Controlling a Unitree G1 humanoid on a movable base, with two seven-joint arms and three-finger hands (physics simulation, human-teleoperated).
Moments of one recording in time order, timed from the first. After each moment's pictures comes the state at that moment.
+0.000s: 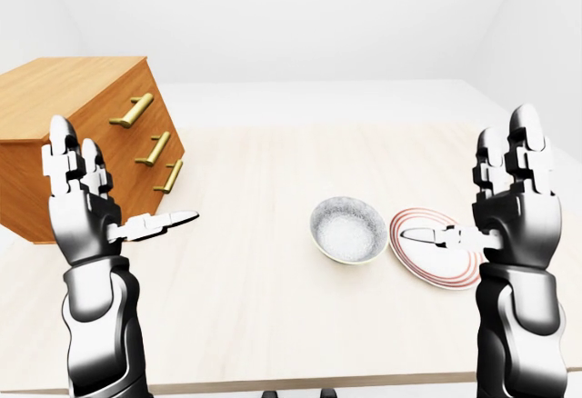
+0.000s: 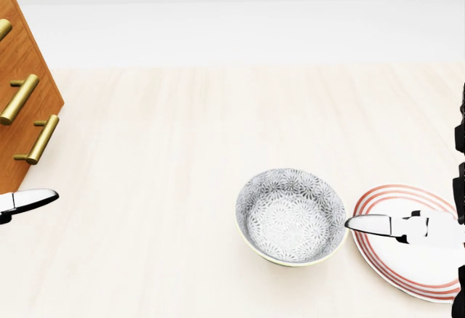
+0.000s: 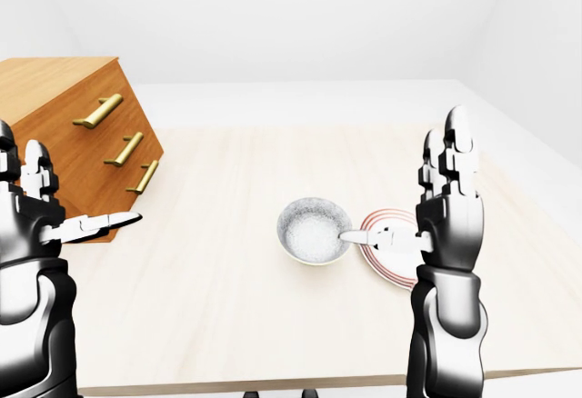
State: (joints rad) left arm -0.08 0.18 0.37 -0.44 -0.08 0.09 0.05; right arm 0.01 -0.09 -0.31 -0.64 0.08 0.09 0.09
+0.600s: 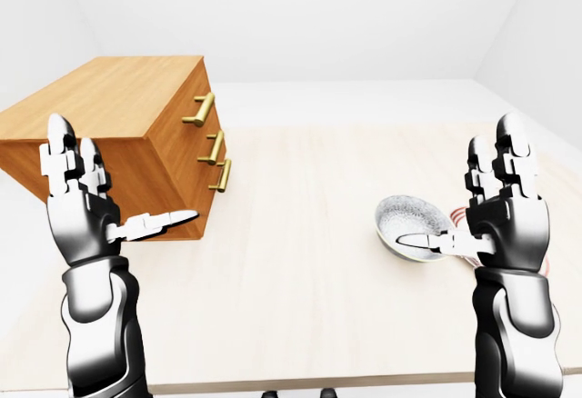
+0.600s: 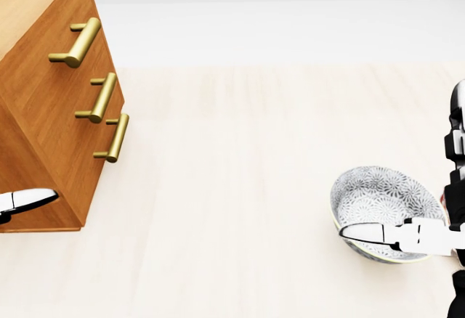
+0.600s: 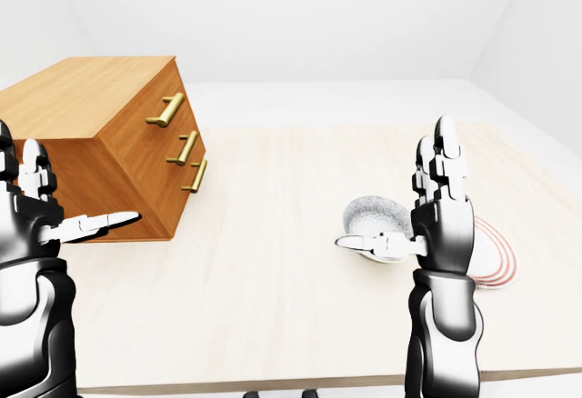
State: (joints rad) left arm -0.08 0.18 0.37 -0.45 -0.07 0.09 0.05; right arm 0.04 -0.08 -0.30 -0.63 0.06 0.09 0.11
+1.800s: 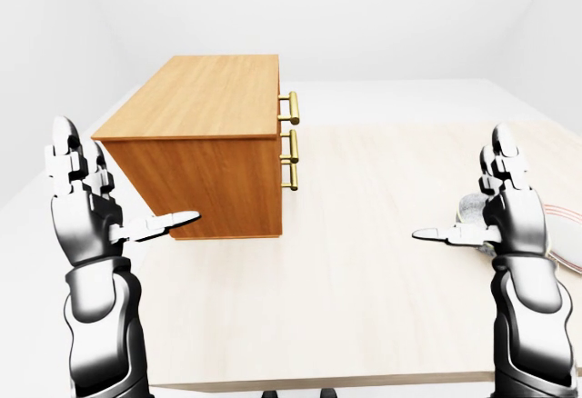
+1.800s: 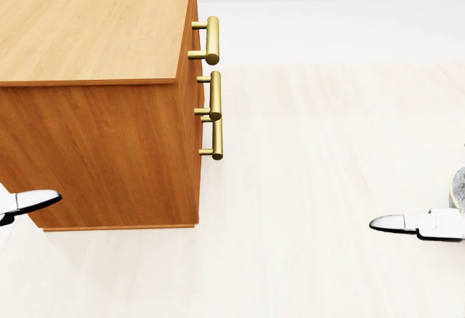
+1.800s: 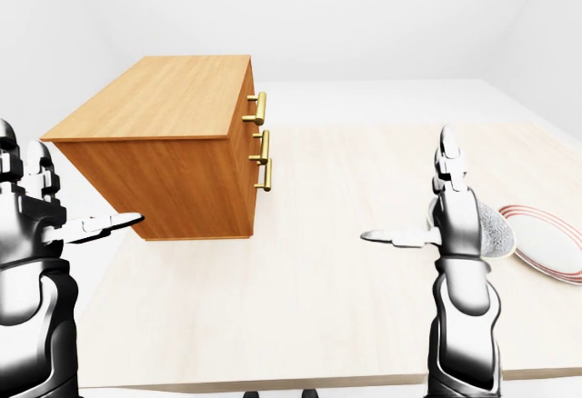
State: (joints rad) left arm -0.08 0.17 0.37 -0.45 -0.06 0.09 0.05; right arm -0.02 -0.20 -0.38 -0.44 -0.07 0.09 0.16
